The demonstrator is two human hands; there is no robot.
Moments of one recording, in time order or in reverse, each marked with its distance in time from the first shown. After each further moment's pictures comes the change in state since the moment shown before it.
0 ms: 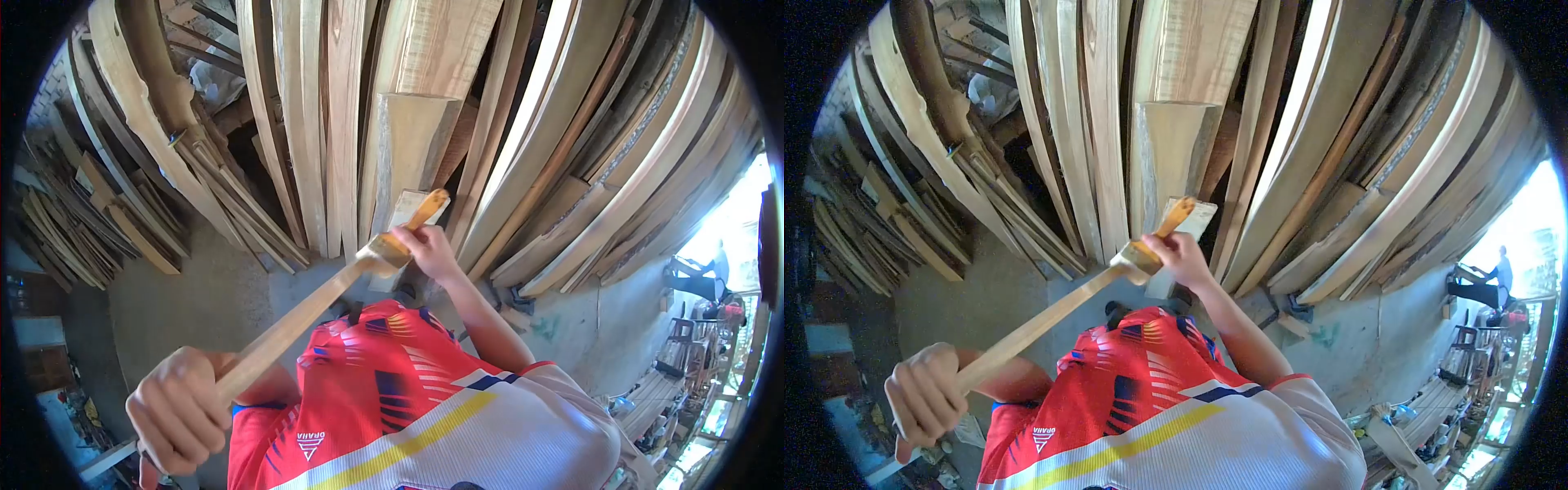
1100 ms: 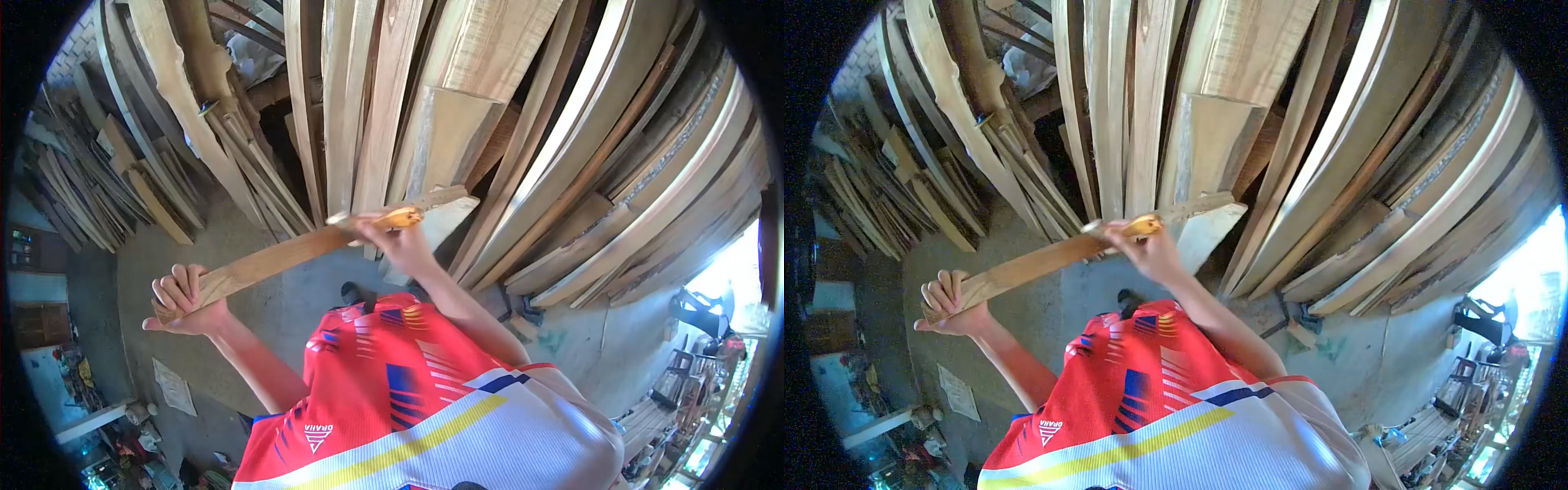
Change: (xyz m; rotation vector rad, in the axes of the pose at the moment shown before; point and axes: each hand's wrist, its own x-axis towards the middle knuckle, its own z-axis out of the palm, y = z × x) left_hand -0.172 0.029 0.002 0.330 1.225 0.403; right_hand 0.009 -0.045 0.097 -0.058 -0.190 -0.234
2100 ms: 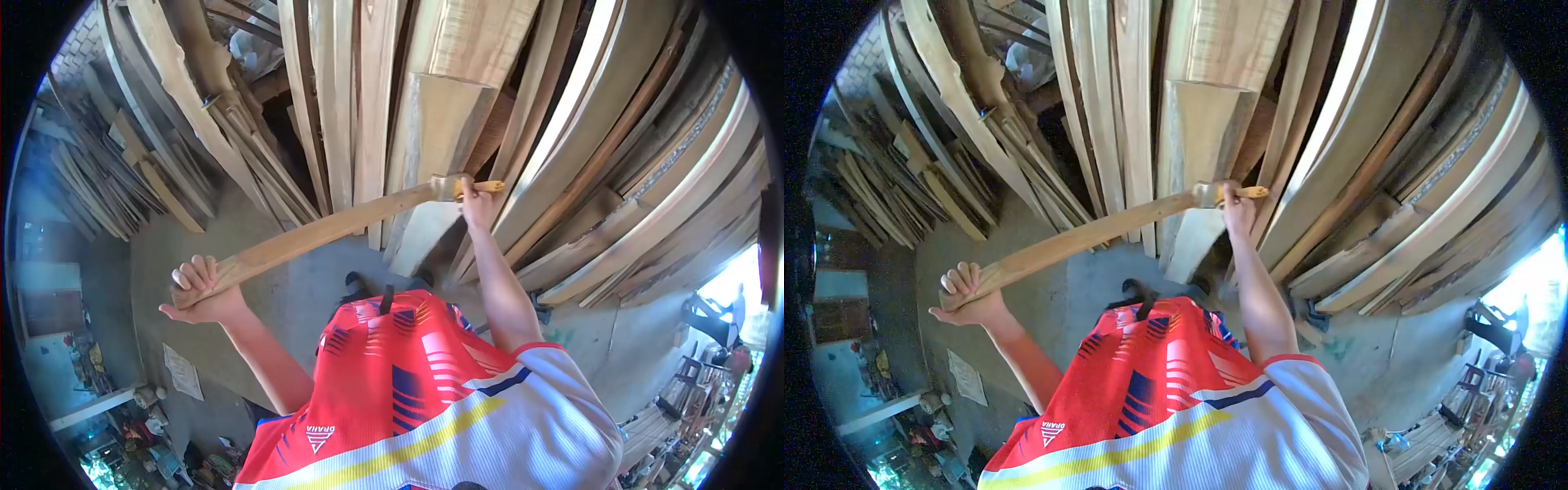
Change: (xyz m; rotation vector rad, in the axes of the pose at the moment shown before) left_hand -0.049 -0.038 0.005 0.342 0.106 0.101; right_hand 0.010 0.203 -0.170 -0.272 0.590 0.405
